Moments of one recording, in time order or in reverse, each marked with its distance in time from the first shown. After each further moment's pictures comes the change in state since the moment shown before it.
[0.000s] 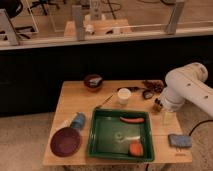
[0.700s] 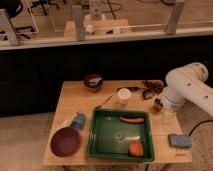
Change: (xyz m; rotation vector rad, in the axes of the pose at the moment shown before) arm 0.004 -0.011 0.003 0.026 -0.005 -0.013
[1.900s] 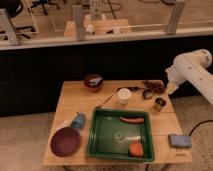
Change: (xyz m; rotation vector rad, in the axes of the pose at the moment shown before) arm 0.067 -0.172 0.015 0.313 0.020 0.087
